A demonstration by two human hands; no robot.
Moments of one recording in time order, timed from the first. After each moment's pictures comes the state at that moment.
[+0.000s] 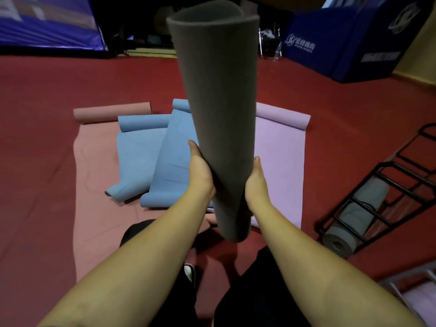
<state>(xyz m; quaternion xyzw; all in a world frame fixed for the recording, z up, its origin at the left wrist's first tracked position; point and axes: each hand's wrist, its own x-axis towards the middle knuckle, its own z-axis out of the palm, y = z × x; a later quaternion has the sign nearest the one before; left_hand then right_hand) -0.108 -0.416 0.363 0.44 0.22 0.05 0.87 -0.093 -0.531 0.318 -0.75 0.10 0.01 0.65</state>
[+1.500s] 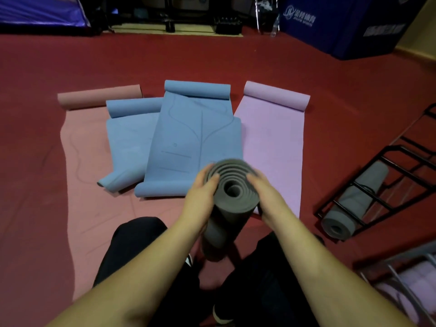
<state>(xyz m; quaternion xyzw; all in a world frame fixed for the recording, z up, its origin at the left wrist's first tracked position) -0.145 -0.411 0.307 0.63 0.10 0.06 0.77 -0.116 -0.561 0.306 -0.60 0.07 0.11 0.79</state>
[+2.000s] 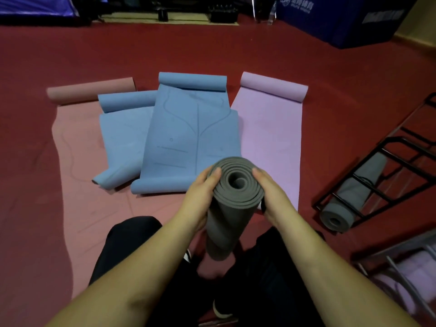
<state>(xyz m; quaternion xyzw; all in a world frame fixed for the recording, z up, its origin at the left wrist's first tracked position) -0.138 -0.421 0.296 0.59 0.14 -0.04 0.79 -0.111 -0.572 0.283 -0.62 0.09 0.10 0.77</state>
